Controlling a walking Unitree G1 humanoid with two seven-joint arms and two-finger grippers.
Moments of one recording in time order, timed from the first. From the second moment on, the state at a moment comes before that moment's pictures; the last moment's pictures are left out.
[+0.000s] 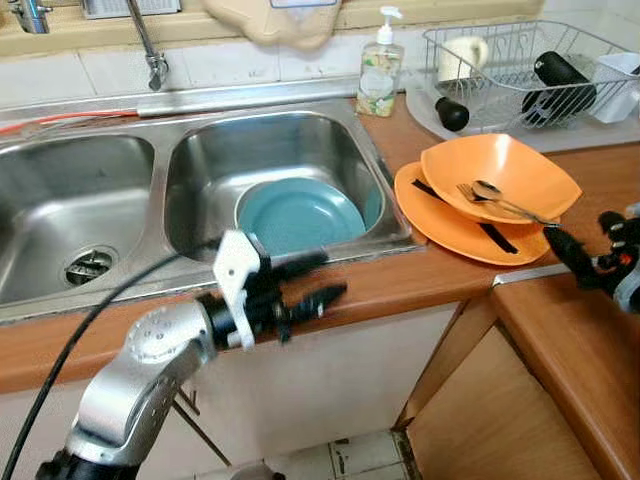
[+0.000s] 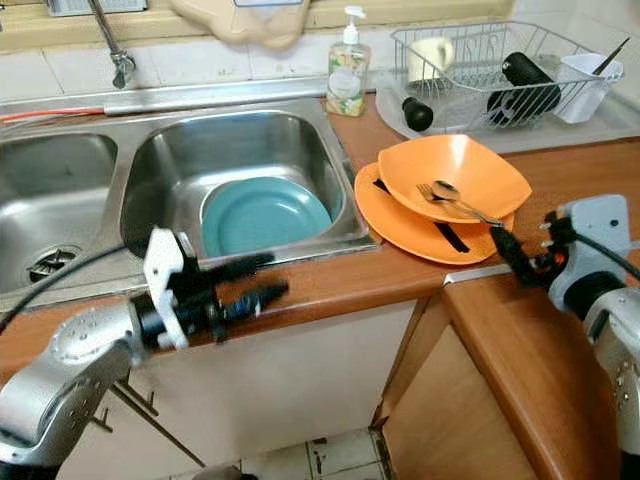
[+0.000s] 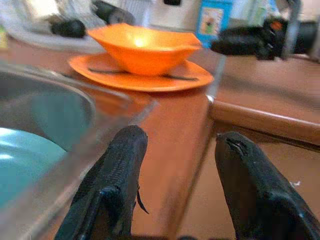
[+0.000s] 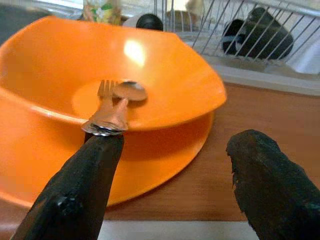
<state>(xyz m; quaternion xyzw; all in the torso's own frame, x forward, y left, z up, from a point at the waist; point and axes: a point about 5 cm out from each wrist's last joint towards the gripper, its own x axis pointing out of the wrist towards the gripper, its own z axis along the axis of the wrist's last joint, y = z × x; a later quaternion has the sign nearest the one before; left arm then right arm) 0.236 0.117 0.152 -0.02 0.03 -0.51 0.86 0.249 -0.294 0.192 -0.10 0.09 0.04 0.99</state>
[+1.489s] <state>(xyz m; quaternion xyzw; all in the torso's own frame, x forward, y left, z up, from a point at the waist) 0.232 0.118 0.152 -0.03 0.06 -0.53 0.85 0.243 -0.257 0.190 0.01 0.04 0.12 0.99</state>
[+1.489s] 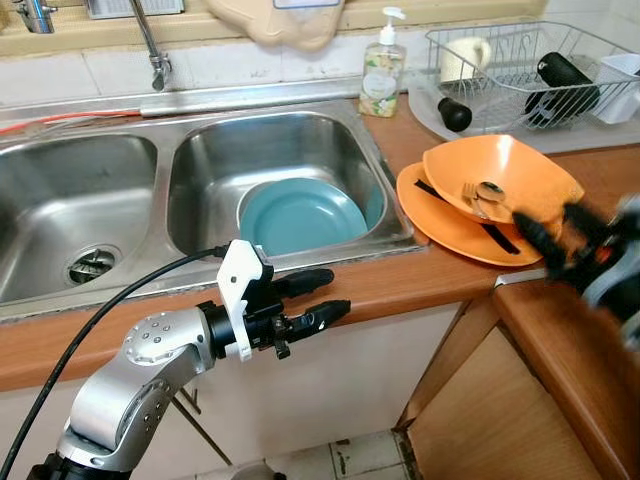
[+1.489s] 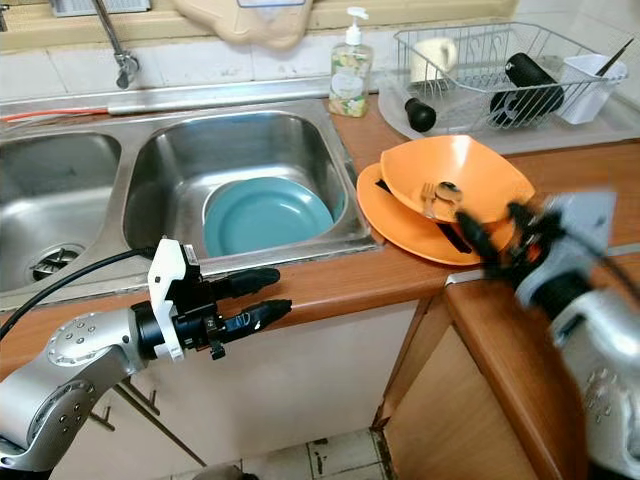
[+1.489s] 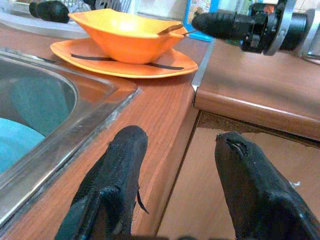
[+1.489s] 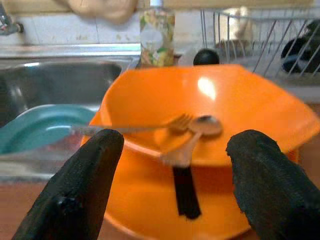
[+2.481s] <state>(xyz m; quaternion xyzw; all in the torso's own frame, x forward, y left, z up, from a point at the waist) 0.231 0.115 0.154 -0.03 0.05 -0.53 0.85 0.260 -0.248 0.178 0.07 0.04 0.05 1.00</state>
